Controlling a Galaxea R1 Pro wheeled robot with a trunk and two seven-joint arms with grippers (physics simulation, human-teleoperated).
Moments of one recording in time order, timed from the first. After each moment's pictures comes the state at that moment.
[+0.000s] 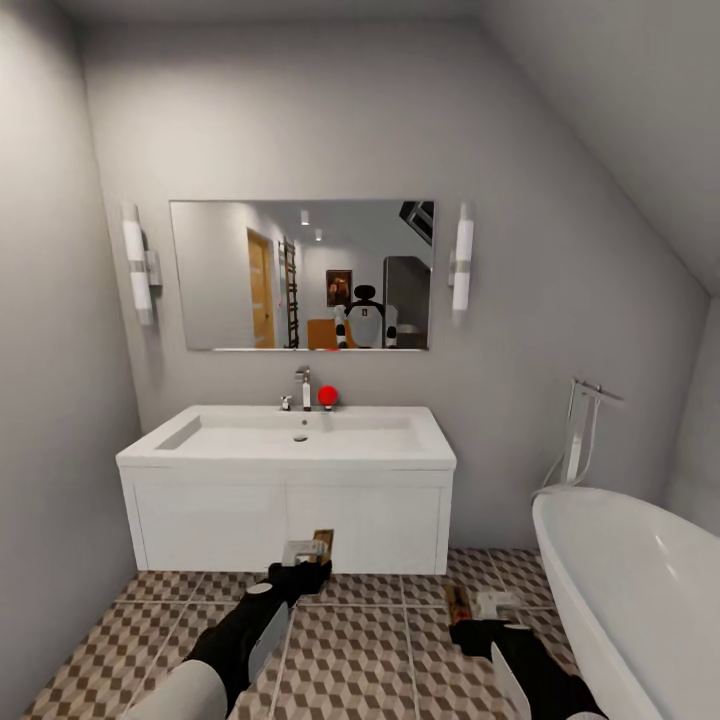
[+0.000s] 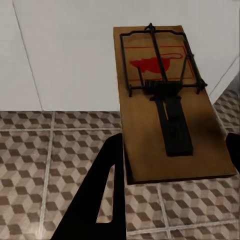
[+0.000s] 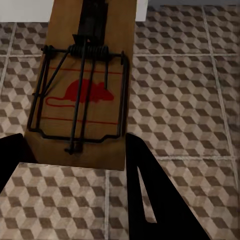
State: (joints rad) left arm -0.59 -0.14 -0.13 -0.47 0.13 0.11 0.02; right arm -0.47 0.02 -0.07 -0.52 0.05 0.33 0.00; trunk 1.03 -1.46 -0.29
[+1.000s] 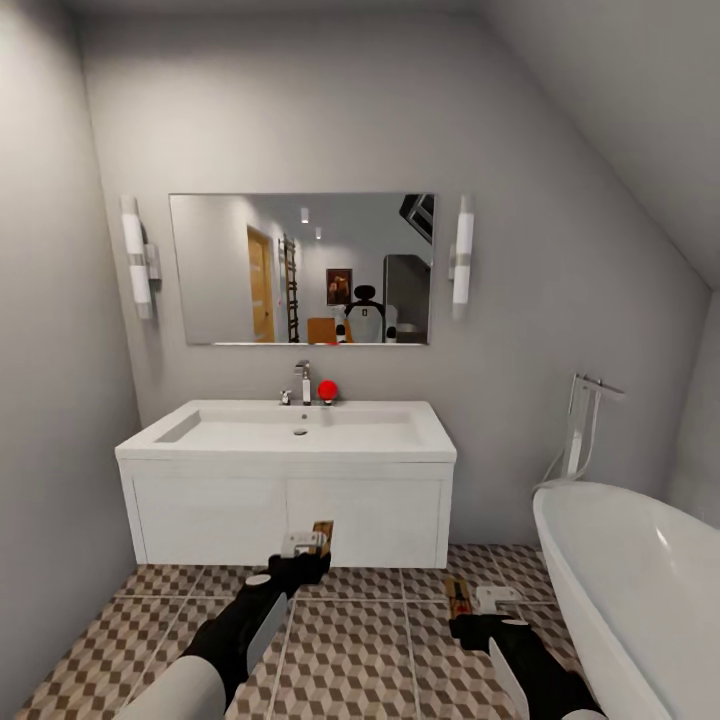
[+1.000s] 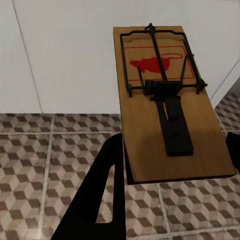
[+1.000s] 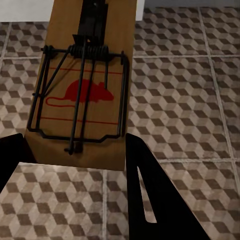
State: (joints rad) left arm -0.59 -0.14 -0.13 -0.52 0.14 0.14 0.02; right arm -0.47 0.03 -0.07 -0.54 0.05 0.34 -0.02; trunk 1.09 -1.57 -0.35
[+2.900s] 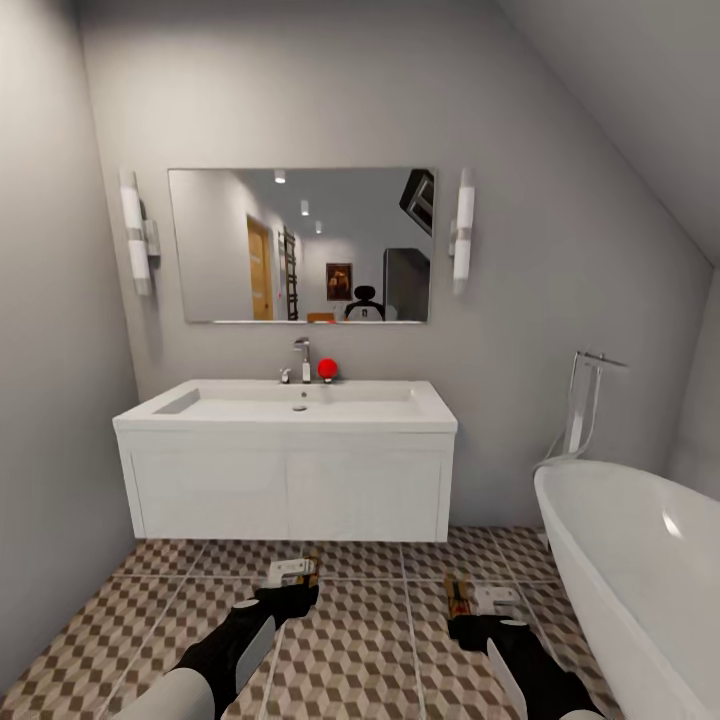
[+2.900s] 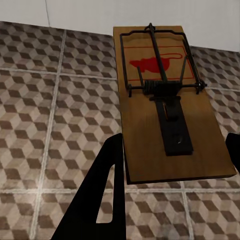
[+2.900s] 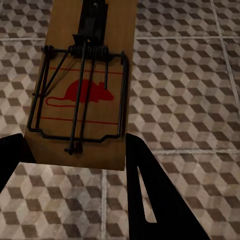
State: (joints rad) left arm -0.59 -0.11 -0.12 -0.38 0.20 0.14 0.03; right arm -0.47 0.03 -0.06 -0.54 0.05 0.34 -0.02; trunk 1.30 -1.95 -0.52
